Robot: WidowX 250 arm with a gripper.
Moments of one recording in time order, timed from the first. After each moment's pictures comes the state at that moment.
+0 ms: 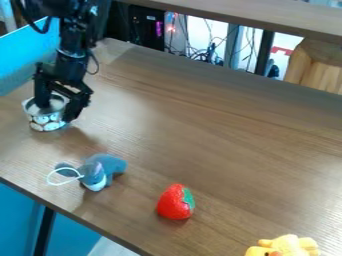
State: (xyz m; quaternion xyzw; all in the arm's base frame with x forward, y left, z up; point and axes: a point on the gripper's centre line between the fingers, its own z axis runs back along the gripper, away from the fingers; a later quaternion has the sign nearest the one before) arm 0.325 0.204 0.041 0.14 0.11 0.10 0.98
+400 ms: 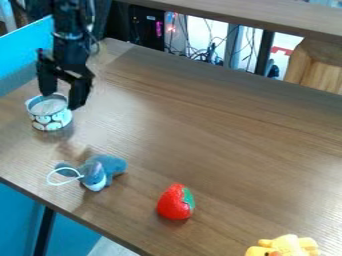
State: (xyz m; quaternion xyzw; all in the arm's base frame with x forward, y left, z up) arm 0.322 0.180 0.076 0.10 0.05 0.04 0.99
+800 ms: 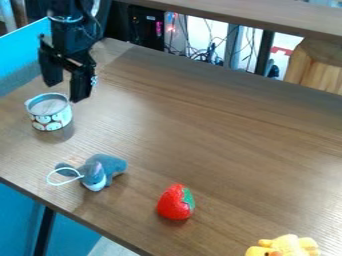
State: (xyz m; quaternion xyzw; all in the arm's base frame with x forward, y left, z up) arm 0.306 0.146 0.109 0.08 0.01 -0.03 1.00
